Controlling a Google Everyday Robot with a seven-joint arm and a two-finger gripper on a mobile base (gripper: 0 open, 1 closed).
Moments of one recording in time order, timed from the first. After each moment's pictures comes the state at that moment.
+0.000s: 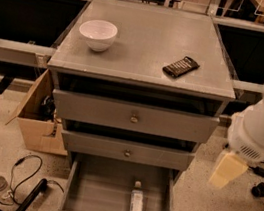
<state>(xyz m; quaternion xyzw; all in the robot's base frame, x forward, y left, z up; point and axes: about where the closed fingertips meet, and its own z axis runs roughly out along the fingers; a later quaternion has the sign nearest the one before) 0.449 -0.243 0.830 -0.55 0.82 -0.09 0.13</state>
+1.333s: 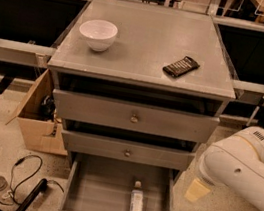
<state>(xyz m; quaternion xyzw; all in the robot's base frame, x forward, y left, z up) 0.477 -0.258 0.665 -0.51 0.84 -0.15 0.13</state>
